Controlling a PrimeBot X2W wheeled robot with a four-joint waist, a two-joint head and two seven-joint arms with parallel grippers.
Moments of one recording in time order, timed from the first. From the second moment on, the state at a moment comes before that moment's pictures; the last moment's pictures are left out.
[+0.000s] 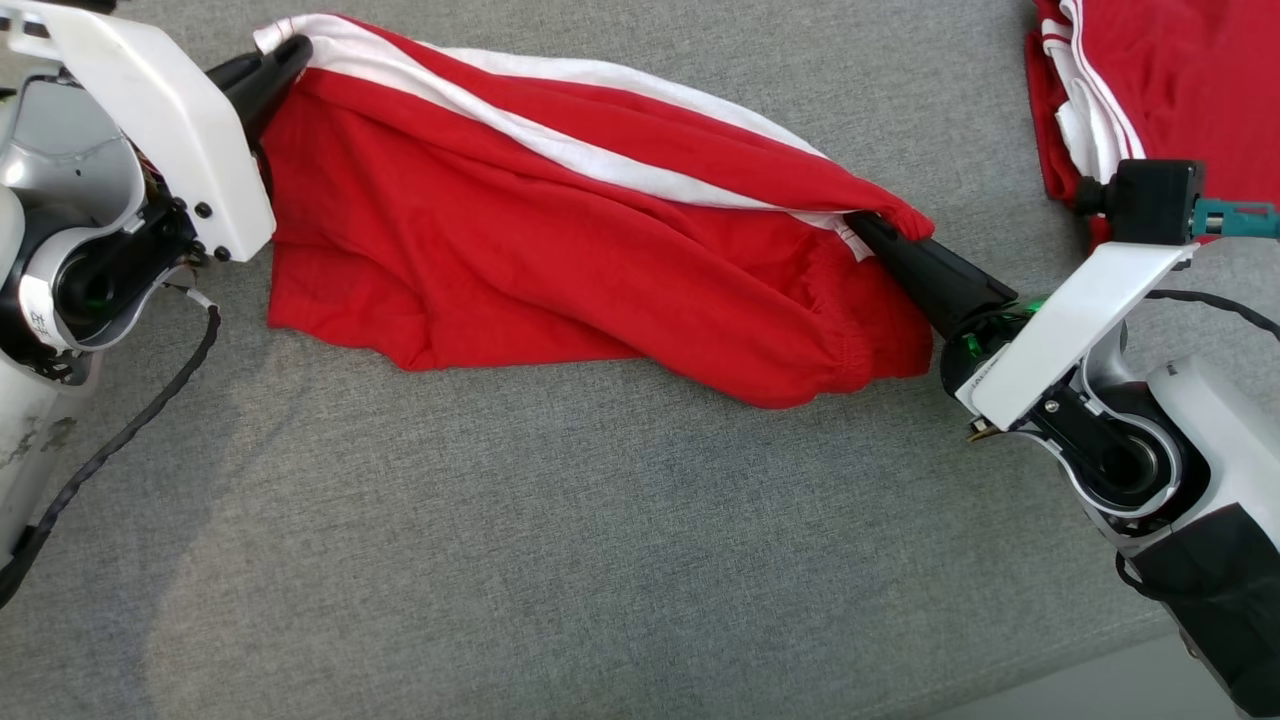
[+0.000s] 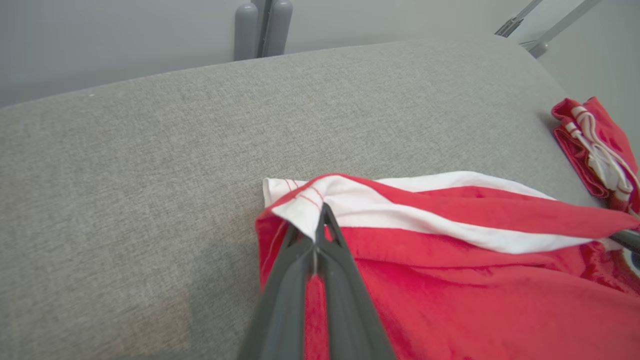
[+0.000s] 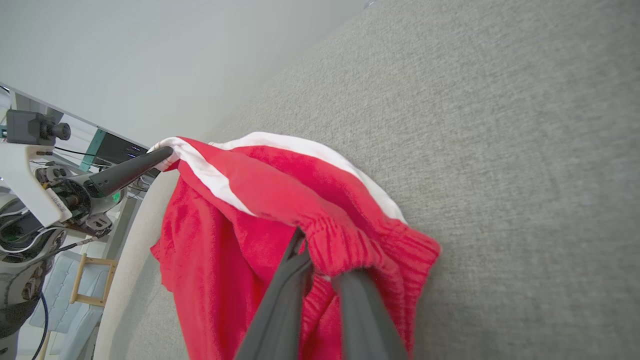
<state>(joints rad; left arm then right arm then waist) -0.97 0.61 -0.63 0.17 -1.04 0.12 0.53 -0.69 -0.41 0.62 0.17 1.28 0.13 0.15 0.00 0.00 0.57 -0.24</state>
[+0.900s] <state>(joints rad) -0.75 0.62 -0.62 0.16 -1.03 0.13 0.31 -0.57 -0.57 0.57 0.17 0.97 0.13 -0.10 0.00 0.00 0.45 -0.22</state>
